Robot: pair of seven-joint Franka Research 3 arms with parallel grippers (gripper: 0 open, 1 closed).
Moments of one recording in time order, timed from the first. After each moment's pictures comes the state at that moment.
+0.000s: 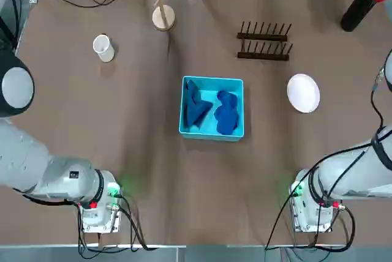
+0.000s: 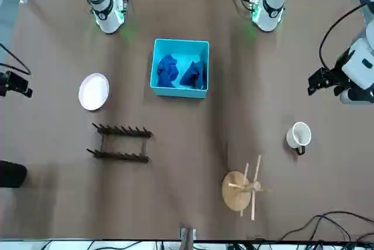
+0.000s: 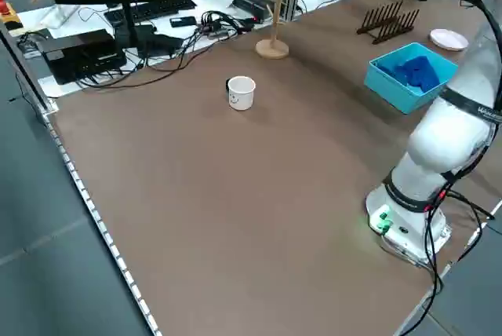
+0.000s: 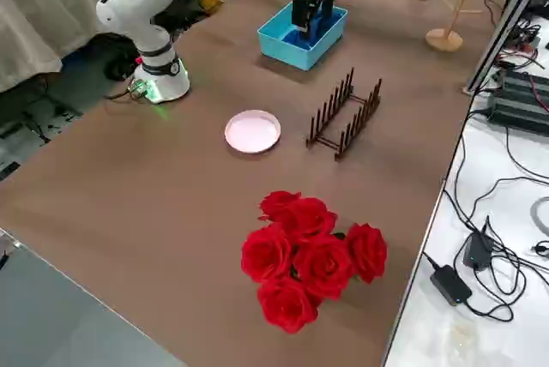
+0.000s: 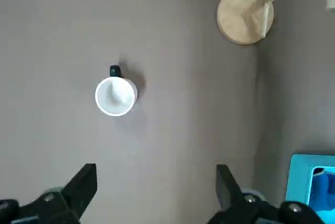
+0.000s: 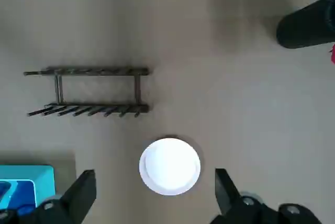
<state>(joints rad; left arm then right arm) -0.04 0.09 -0.06 -1.52 -0.01 1.65 -0.07 -0.05 0.17 -0.06 -1.36 0.03 1.52 -0.05</state>
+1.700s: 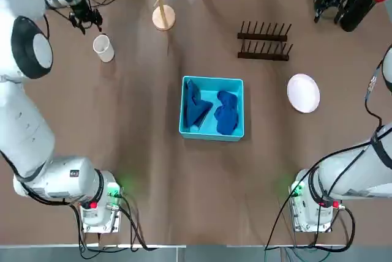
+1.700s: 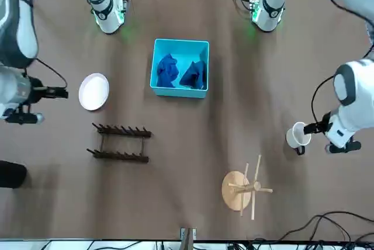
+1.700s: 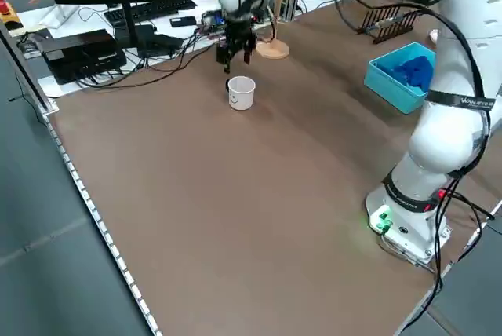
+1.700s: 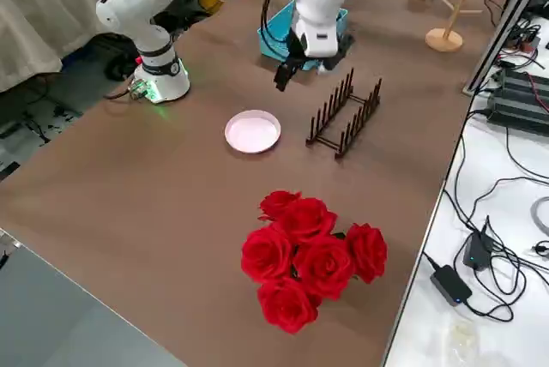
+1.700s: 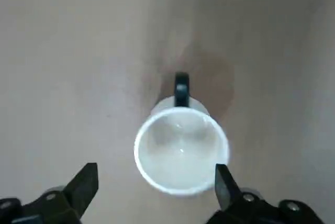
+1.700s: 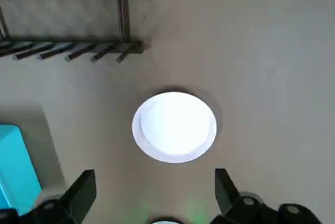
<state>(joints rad) 0.01 0.44 0.13 -1.81 -0.04 2.20 0.05 -0.05 0.19 -0.04 -1.77 0.03 1.64 -0.07</state>
